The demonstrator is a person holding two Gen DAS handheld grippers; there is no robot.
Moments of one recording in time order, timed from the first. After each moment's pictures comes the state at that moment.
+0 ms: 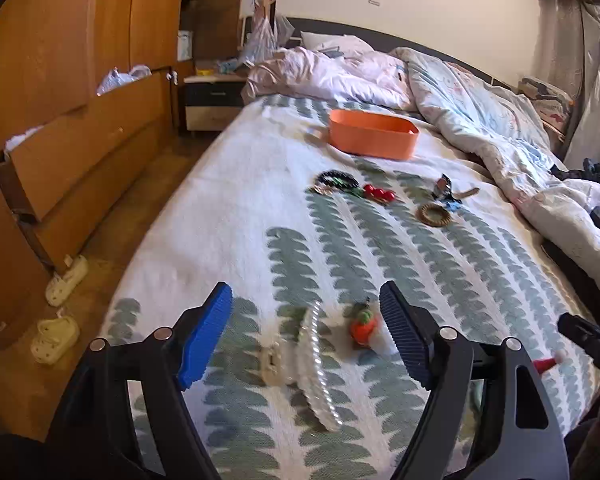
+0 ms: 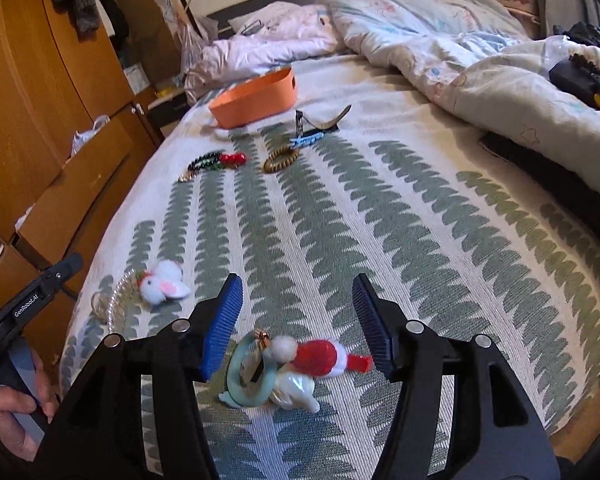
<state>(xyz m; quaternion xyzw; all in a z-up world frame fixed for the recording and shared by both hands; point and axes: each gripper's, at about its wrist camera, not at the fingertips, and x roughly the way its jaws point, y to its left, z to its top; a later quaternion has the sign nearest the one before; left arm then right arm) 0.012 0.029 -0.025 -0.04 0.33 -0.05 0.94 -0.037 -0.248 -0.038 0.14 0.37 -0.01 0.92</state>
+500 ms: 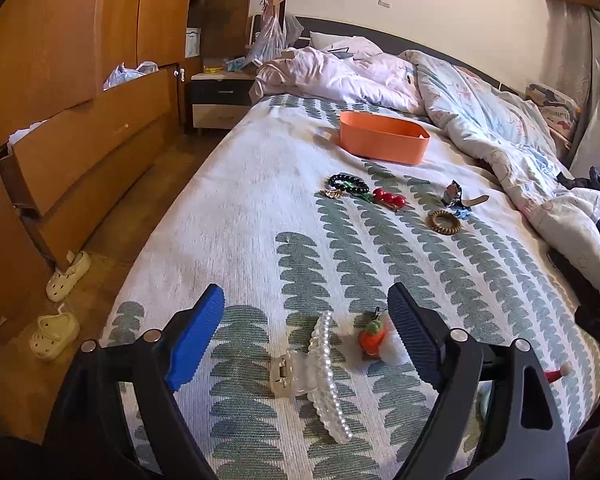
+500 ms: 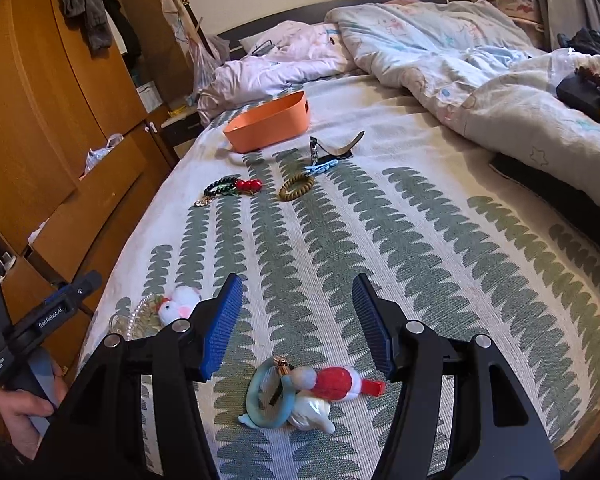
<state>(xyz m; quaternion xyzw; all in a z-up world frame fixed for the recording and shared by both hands) 0.021 0.035 -0.027 -0.05 0.34 -0.04 0.94 -0.029 -0.249 -0.025 0.14 0.34 0.01 0.93</state>
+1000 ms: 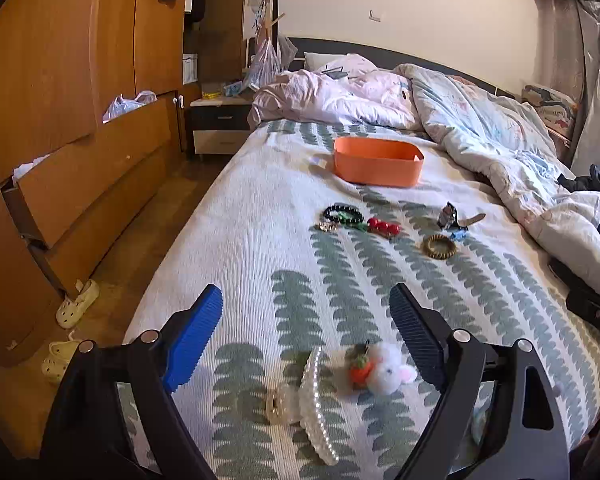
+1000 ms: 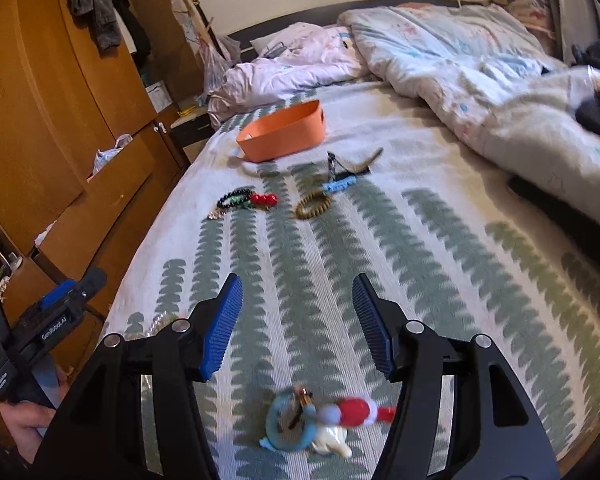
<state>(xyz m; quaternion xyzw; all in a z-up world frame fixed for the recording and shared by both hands) 0.029 0.020 0.002 -0.02 0.30 -0.03 0.95 -0.004 -0.239 0.000 0.13 0.33 0.03 0.93</state>
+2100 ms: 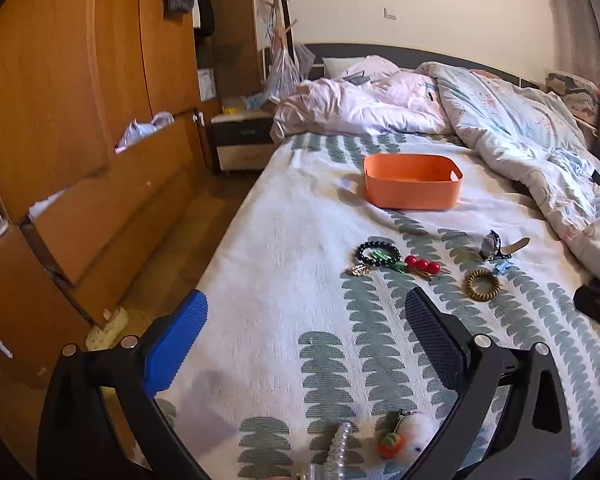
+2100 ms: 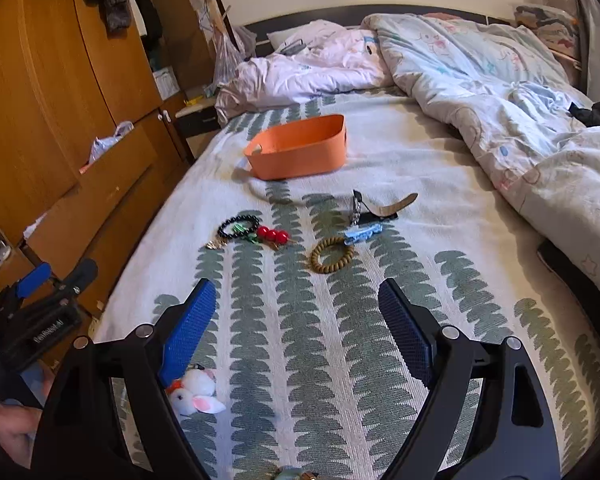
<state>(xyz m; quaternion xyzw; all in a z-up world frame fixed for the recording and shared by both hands) 0.094 0.013 0.018 0.02 0.30 0.02 0.95 0.083 -0.224 0.015 0.09 0.35 0.04 0.93</state>
